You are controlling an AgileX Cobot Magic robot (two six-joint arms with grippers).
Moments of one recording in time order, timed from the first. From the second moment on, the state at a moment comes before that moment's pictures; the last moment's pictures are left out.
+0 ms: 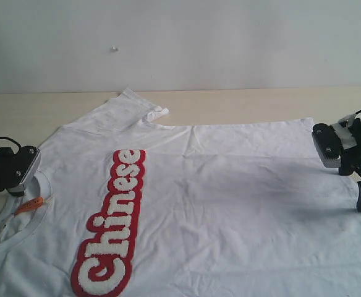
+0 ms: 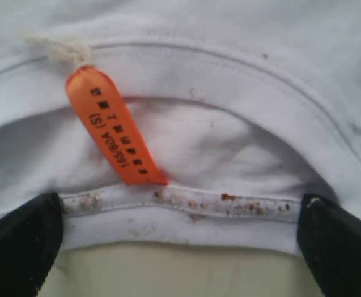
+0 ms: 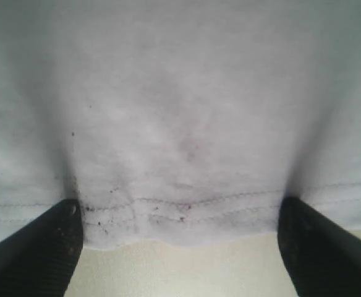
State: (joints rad) left arm -0.04 1.95 -1.05 -0.11 0.75 1.72; right arm -0.19 2.10 -1.32 -0.06 0.95 -1.50
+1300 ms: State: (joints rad) left arm -0.04 1.95 -1.05 -0.11 0.75 1.72; right arm -0.19 2.10 -1.32 -0.06 0.95 -1.49
